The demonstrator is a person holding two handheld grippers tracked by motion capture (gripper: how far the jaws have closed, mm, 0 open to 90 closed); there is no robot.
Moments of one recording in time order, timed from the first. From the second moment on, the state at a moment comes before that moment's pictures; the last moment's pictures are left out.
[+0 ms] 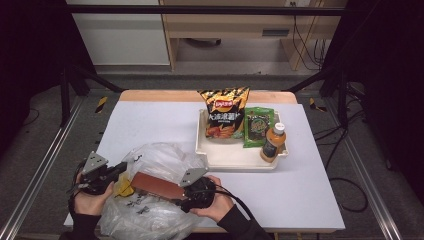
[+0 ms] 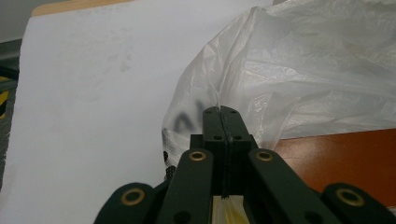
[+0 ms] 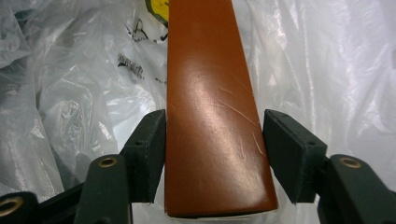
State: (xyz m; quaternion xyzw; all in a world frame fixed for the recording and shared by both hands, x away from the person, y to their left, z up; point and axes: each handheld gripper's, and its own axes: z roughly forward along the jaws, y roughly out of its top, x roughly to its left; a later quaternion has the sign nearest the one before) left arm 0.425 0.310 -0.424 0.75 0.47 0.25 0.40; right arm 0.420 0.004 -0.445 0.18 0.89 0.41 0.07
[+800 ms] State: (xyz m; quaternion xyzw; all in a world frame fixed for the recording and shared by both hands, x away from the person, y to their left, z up) left arm 0.425 0.311 -0.425 0.75 0.47 0.25 0.40; right arm 0.423 0.022 -0.447 0.19 0.91 0.38 0.07
